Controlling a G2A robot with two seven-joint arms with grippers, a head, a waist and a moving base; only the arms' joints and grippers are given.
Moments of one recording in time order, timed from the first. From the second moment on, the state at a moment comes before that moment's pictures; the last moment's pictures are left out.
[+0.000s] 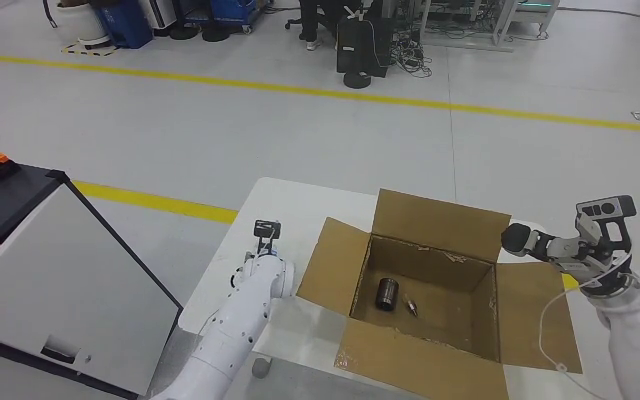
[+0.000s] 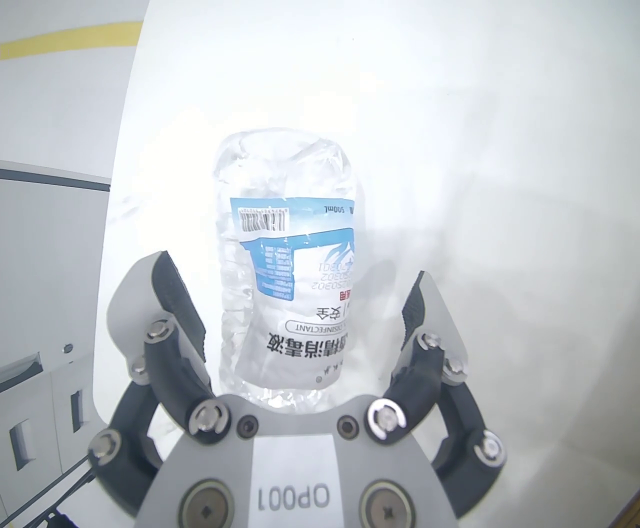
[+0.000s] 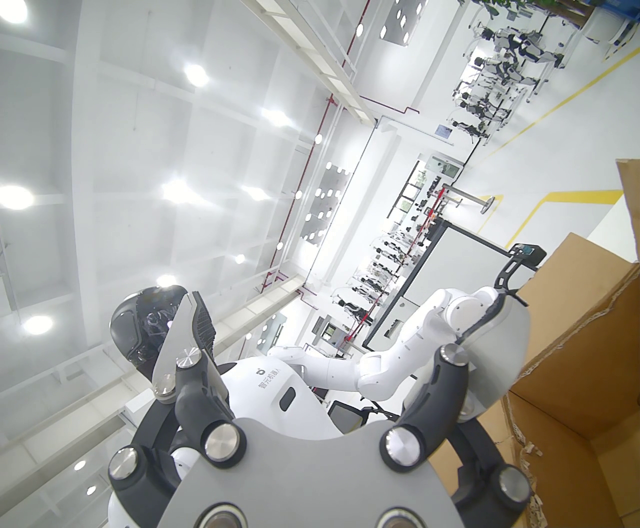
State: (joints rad) left arm 1.01 -1.53 -1.12 -1.09 1.54 0.41 -0.95; right arm -1.37 -0.87 1.74 -1.46 1.06 -0.25 1.27
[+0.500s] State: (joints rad) left arm 0.98 -1.54 -1.13 -1.01 1.54 0.45 -0.94; right arm -1.37 -0.87 1.74 -1.46 1.06 -0.25 1.27
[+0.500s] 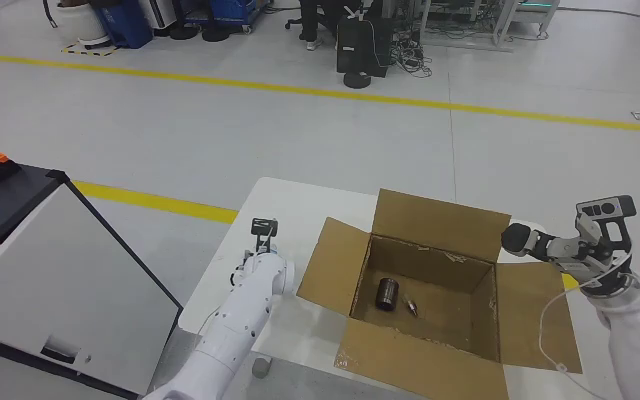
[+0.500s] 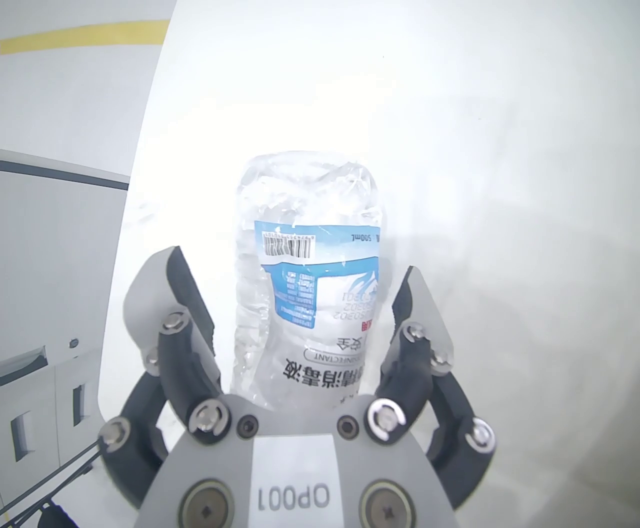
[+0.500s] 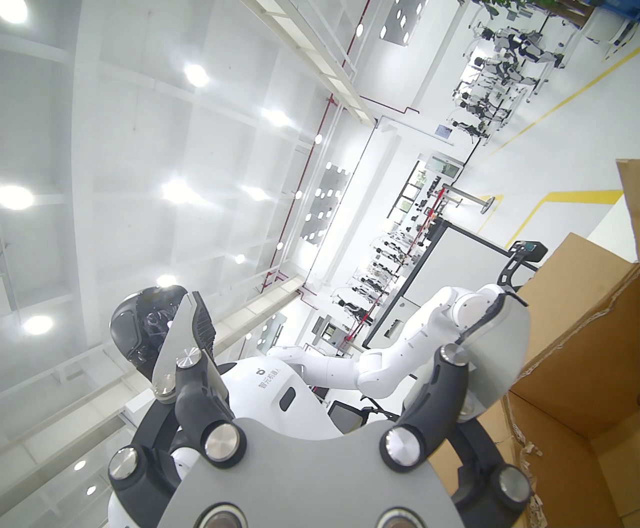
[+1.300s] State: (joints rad) left arm 1.02 -1.54 -1.21 -1.15 1.54 0.46 -0.95; right arm -1.37 -0.87 1.74 -1.46 1.06 -0.25 1.27
